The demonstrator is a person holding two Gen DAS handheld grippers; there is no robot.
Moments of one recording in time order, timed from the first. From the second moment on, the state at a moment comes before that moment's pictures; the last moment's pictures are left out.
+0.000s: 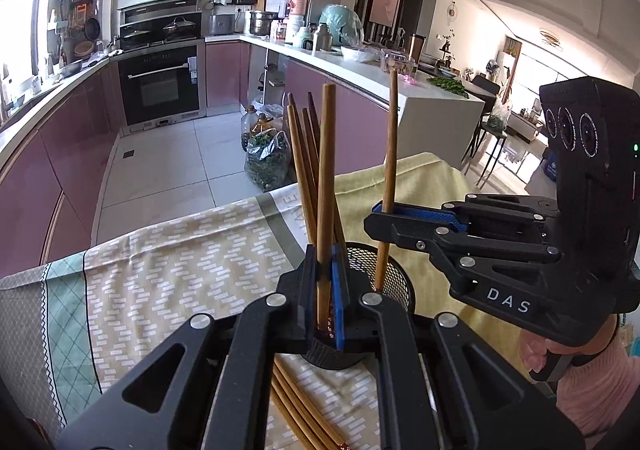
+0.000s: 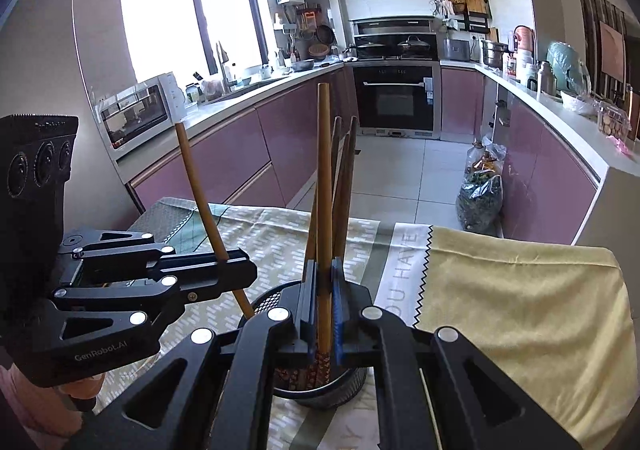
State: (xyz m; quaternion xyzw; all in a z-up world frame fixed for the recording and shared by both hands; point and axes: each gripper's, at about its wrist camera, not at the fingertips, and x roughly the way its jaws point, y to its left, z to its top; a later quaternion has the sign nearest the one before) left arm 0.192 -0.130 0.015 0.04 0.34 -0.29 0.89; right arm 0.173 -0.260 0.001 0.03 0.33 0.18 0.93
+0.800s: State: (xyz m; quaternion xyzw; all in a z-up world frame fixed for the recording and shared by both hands) left arm 0.180 -0.103 0.001 0.01 0.32 -0.25 0.91; right arm 0.169 -0.264 -0.010 0.06 0.33 0.18 0.92
